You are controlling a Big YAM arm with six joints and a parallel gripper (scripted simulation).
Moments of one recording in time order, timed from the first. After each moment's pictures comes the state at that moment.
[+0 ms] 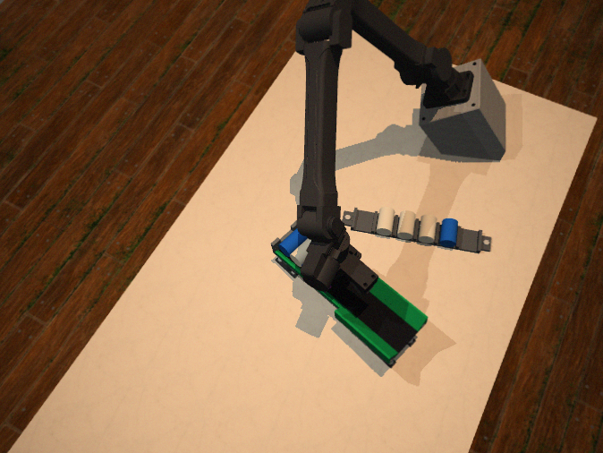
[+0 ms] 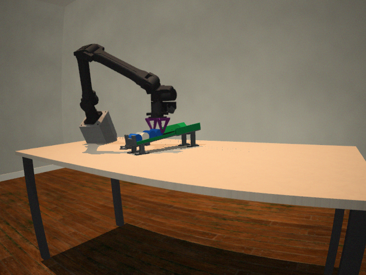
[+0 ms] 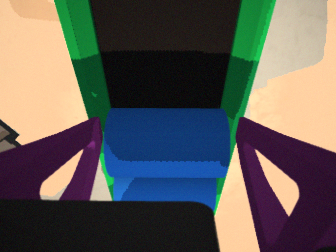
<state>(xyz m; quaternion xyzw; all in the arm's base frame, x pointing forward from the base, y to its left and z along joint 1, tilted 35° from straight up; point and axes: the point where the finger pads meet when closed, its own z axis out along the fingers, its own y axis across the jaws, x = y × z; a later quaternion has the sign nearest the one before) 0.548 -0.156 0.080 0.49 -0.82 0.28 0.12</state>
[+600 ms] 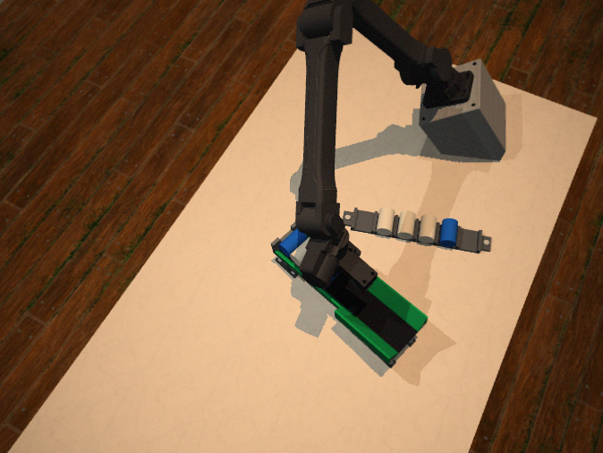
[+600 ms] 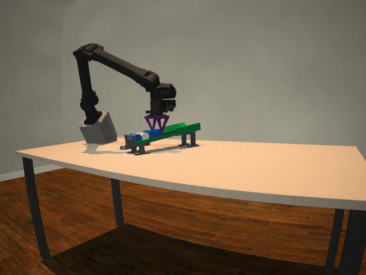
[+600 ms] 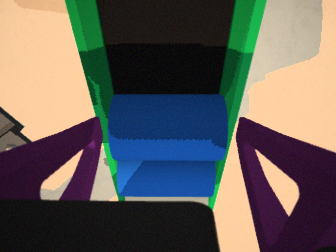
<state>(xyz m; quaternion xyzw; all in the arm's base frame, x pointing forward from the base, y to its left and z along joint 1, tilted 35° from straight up) 0.545 -0.153 0.090 0.49 -0.82 0.28 0.12</state>
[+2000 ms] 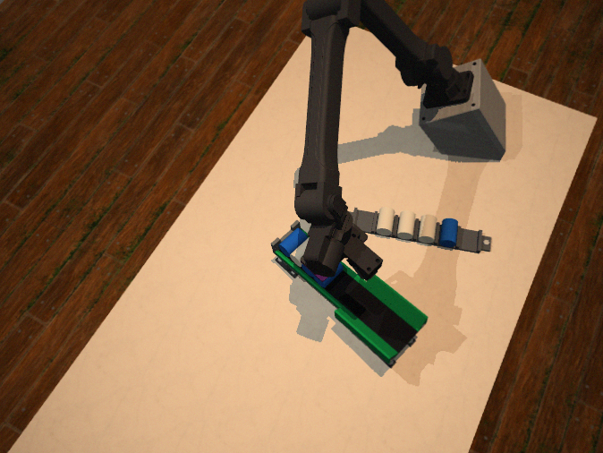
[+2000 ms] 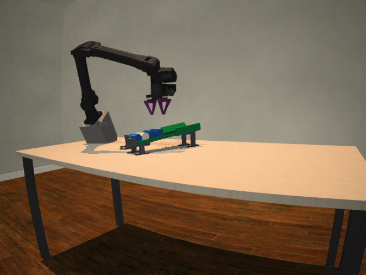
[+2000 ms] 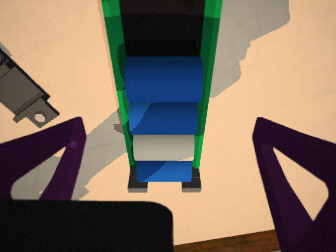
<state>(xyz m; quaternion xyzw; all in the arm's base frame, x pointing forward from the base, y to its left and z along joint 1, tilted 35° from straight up) 0.543 -0.107 0.152 0.49 -0.82 0.28 0.11</state>
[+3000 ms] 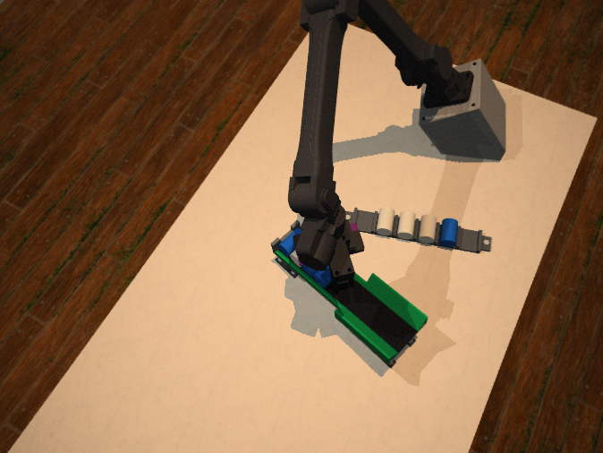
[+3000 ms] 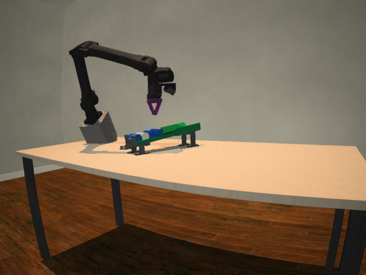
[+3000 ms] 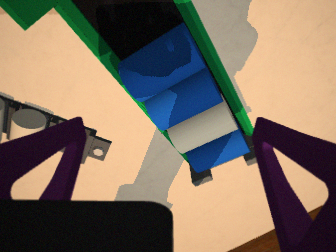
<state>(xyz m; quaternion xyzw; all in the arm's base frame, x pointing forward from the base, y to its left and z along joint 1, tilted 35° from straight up) 0.534 -0.119 0.160 0.25 -0.92 0.30 0.03</state>
